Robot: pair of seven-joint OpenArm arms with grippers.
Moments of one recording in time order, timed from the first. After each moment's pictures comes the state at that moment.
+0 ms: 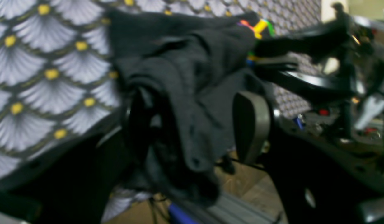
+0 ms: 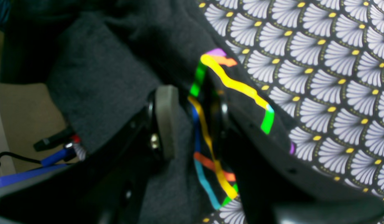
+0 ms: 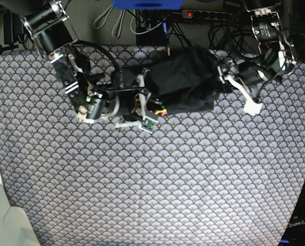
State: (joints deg) left arm 10.8 -7.3 -24.5 94.3 -55.4 -24.4 73.6; right arm 9.4 12.4 -26.8 88.5 23.4 39.6 -52.3
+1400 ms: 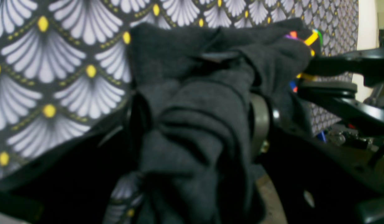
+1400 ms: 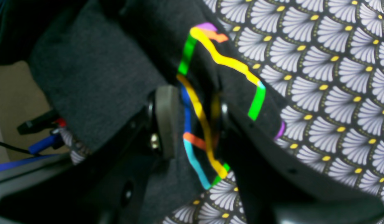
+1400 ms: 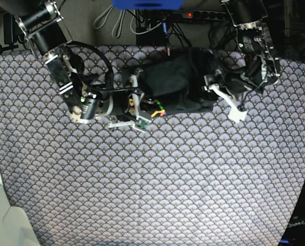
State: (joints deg) left arm 3.9 -1.1 -22.8 84.8 -42.0 -25.1 71.1; right arm 9.4 14.8 -26.8 88.5 23.6 39.6 -52.2
